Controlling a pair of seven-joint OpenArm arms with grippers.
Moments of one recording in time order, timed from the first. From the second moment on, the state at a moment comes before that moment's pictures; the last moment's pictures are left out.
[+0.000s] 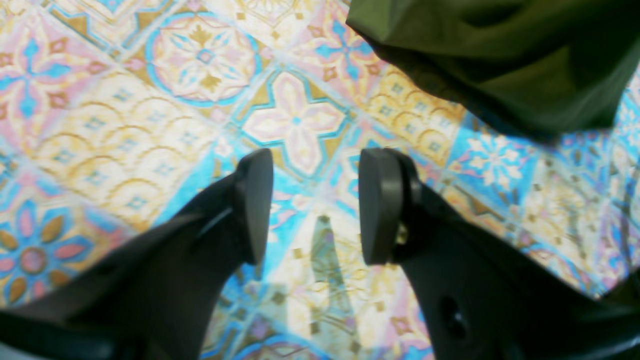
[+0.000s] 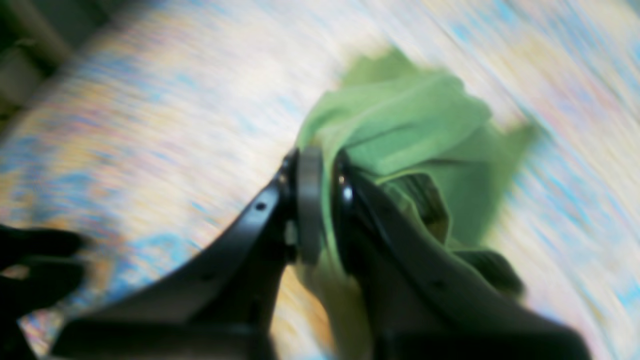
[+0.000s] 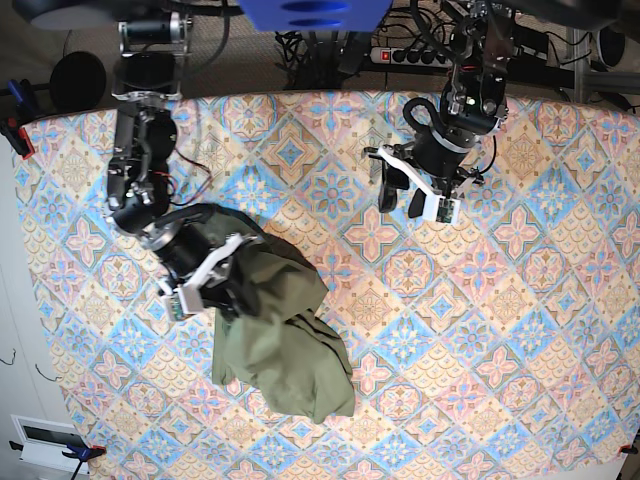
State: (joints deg) left arm 20.0 -11.1 6.6 115.9 -21.0 -1.2 40.1; right arm 3.5 7.5 4.0 101.2 32.7 30.9 -41.0
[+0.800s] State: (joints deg) left arm 29.7 -16.2 -16.0 116.0 -37.1 -0.9 40.1; right arm 18.7 -7.6 -13.3 87.8 19.9 32.8 -41.8
